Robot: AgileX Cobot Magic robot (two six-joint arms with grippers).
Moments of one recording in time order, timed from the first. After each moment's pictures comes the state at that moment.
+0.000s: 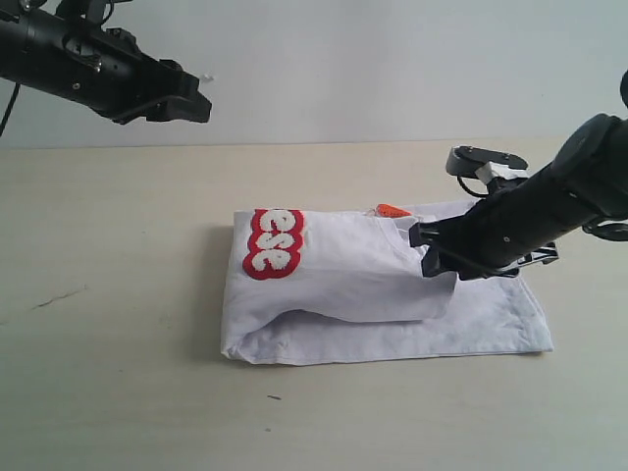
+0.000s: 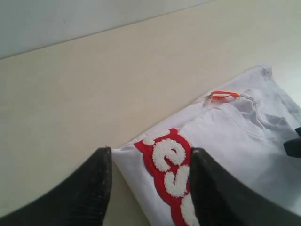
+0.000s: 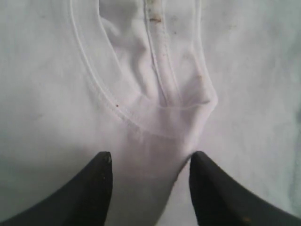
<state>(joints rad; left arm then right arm) -0.26 1.77 -1.36 -0.79 0.57 0.76 0.05 1.94 -1.01 0.74 0.39 -0.50</state>
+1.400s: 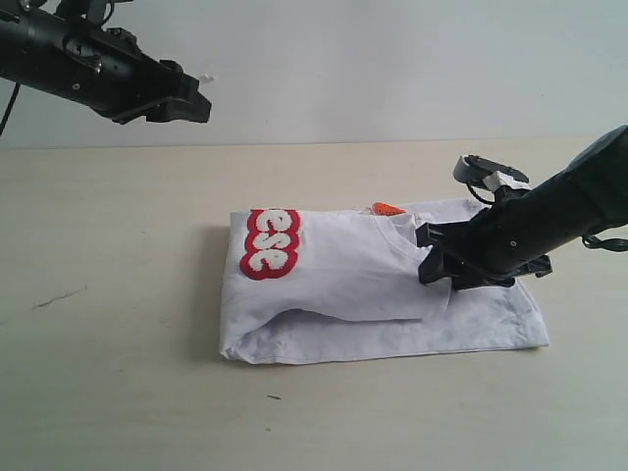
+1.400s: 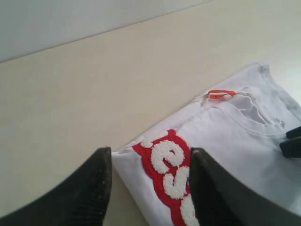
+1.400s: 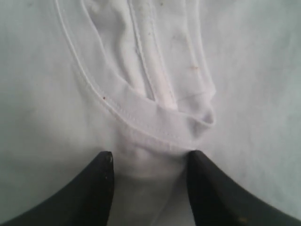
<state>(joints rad) -0.26 1.77 -1.36 -0.79 0.57 0.78 -0.02 2.02 -1.04 0.98 0.52 -0.75</state>
